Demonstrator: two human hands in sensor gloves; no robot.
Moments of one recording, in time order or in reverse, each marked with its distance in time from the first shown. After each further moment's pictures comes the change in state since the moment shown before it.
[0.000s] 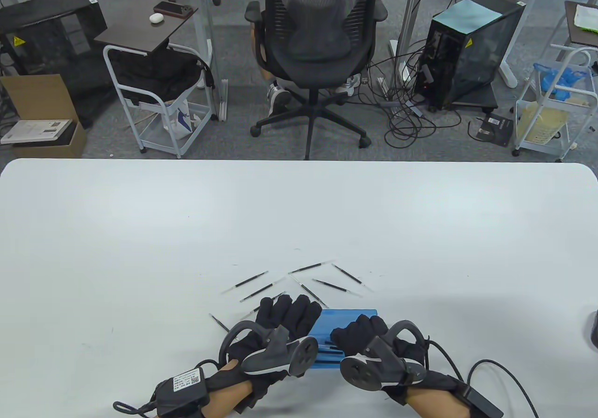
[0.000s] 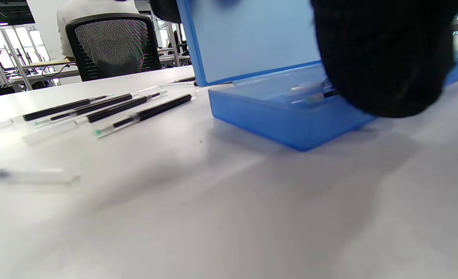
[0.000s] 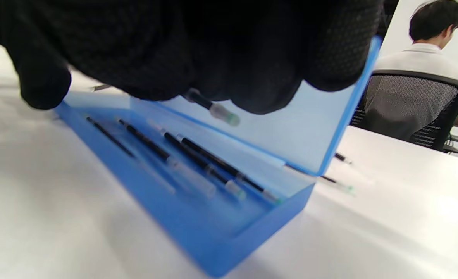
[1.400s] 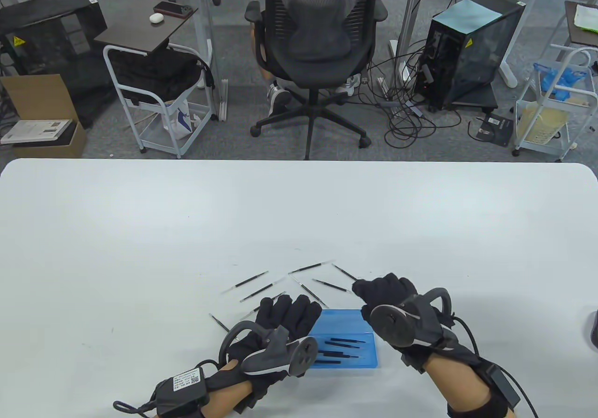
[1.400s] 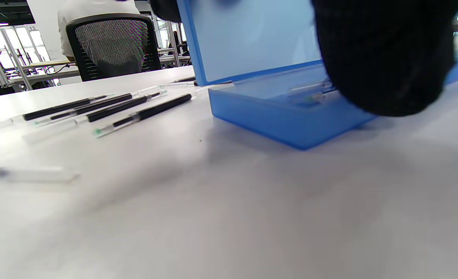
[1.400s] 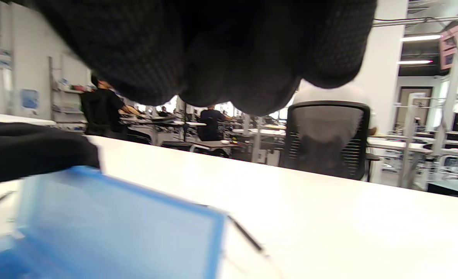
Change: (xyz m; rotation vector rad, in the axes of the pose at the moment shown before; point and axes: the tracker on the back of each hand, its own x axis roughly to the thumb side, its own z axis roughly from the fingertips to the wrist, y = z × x) left_hand -0.001 0.001 -0.001 0.002 0.001 0.001; right_hand -0.081 -0.065 -0.005 -0.160 0.281 -0.096
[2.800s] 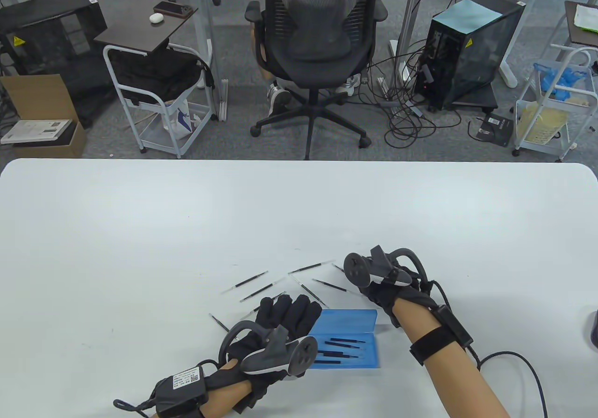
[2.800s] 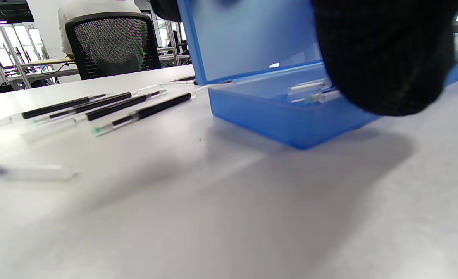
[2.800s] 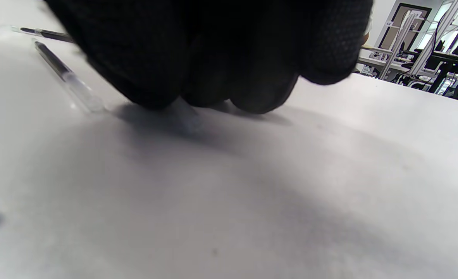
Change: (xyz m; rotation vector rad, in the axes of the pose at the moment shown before) left_hand 0.001 0.000 0.000 0.002 -0.002 -0.002; right_hand -0.036 0.120 -0.087 0.381 0.066 0.113
